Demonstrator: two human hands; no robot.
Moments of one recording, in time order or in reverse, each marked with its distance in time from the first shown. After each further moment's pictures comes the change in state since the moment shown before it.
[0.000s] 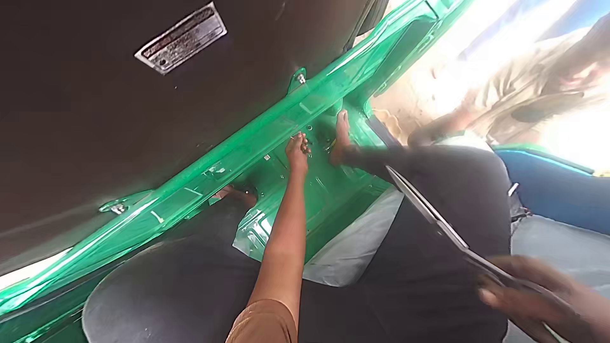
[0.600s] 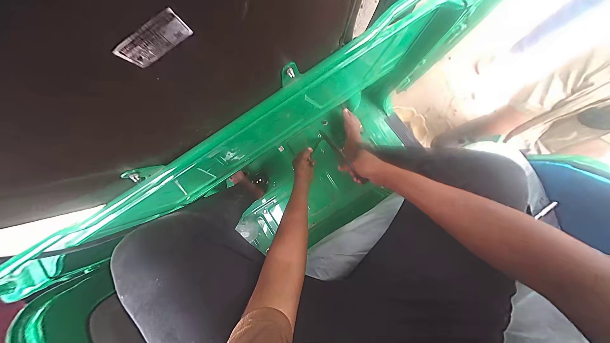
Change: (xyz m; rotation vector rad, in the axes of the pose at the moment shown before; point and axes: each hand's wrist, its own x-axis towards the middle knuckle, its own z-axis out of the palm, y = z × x) left_hand -0.045 -0.018 -0.032 0.090 0.171 -0.108; right_hand 0.312 -0.102 0.037 -0.244 0.136 0.063
